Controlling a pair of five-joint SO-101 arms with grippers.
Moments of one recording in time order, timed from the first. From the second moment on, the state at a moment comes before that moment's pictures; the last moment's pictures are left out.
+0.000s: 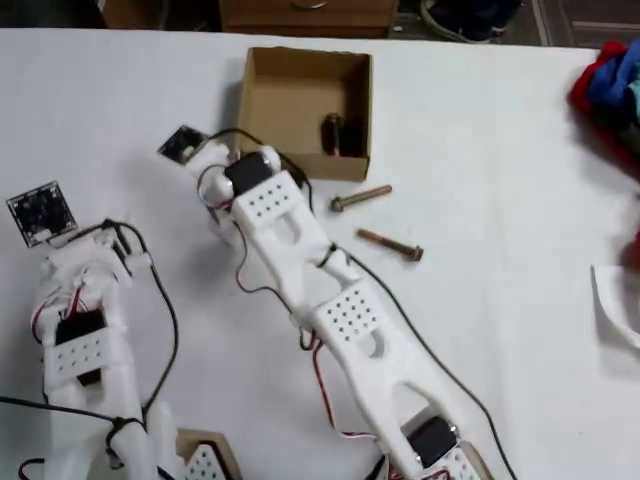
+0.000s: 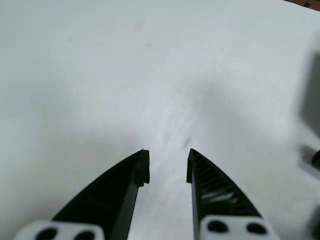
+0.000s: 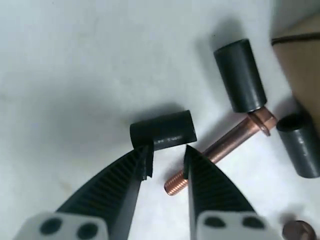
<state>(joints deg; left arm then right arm) -30.2 -44.7 75.1 13.1 6.5 -41.3 73.3 -83.8 100.0 19.6</state>
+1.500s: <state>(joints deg) -30.1 -44.7 75.1 13.1 6.5 -42.9 75.2 -83.3 90.5 -11.5</state>
